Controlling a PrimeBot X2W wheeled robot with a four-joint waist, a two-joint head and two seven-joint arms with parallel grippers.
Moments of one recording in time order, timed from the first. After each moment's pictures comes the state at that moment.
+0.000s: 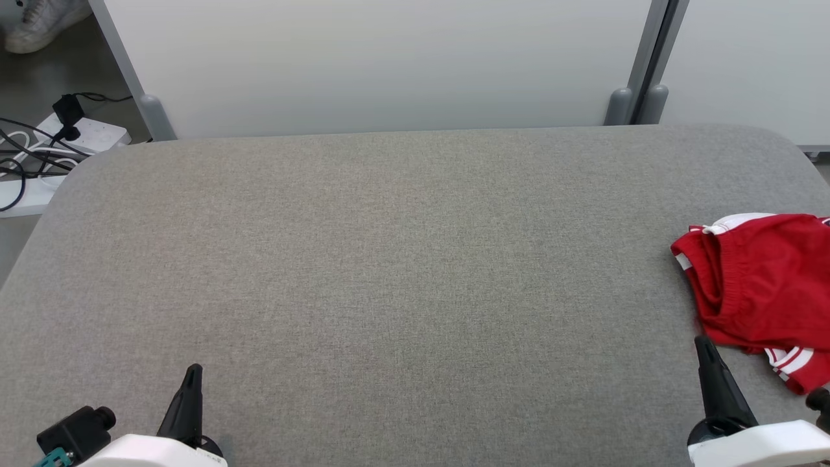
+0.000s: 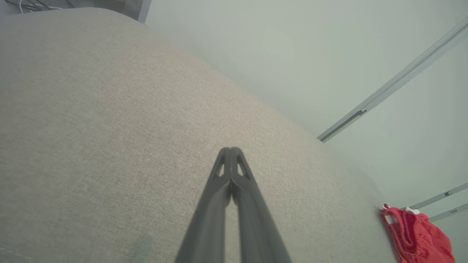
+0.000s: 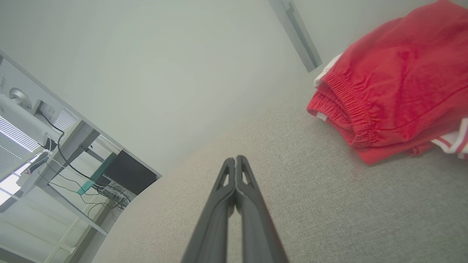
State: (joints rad) left arm 0.07 0.23 -0.14 0.14 -0.90 0.09 -0.08; right arm 0.07 -0.05 -0.02 0.08 0.74 0.13 -0.06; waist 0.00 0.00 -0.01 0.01
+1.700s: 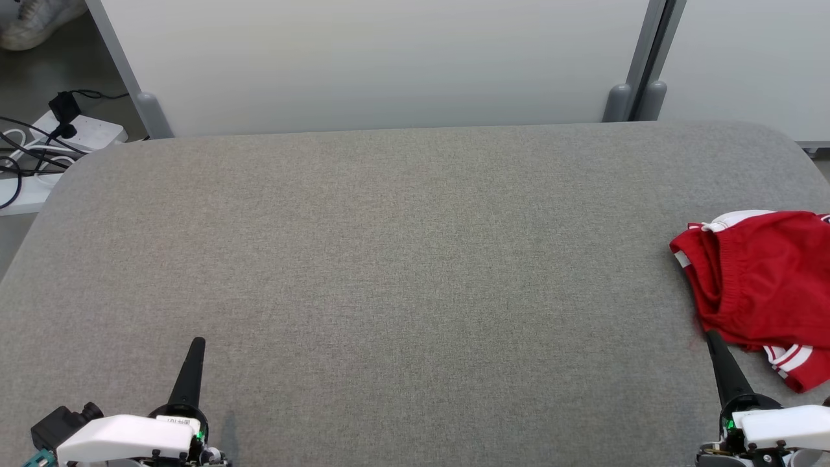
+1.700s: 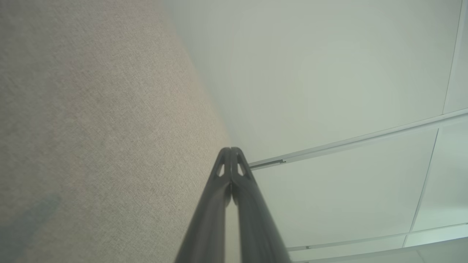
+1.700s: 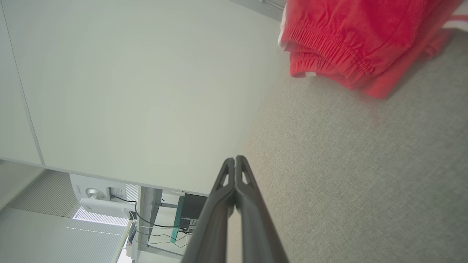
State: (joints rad) left arm -0.01 0.11 0.00 0.23 -1.37 -0.05 0.04; right arm -0.02 -0.06 -0.06 0.21 1.33 0.13 0.02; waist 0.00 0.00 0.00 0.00
